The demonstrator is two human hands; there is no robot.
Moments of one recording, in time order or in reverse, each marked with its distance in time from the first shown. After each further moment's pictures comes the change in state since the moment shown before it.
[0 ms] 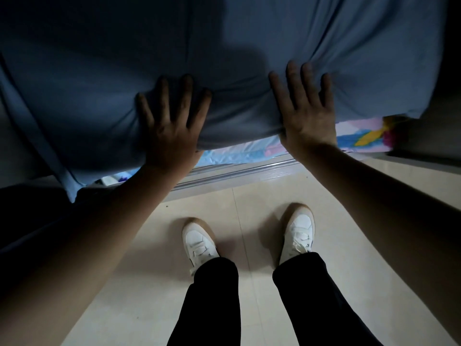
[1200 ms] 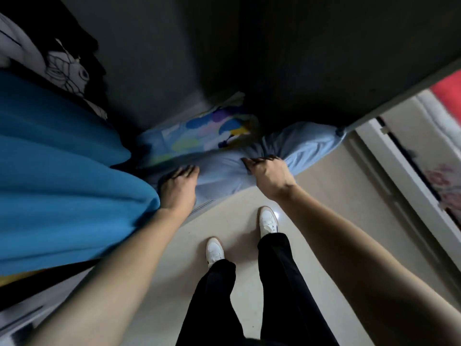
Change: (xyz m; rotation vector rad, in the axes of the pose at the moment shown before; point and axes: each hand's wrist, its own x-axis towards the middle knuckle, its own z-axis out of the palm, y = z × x) left_hand -0.117 0.045 -0.450 -0.187 -0.163 0.149; right_hand -0.228 0.028 -0.416 0.303 -0.090 0.163
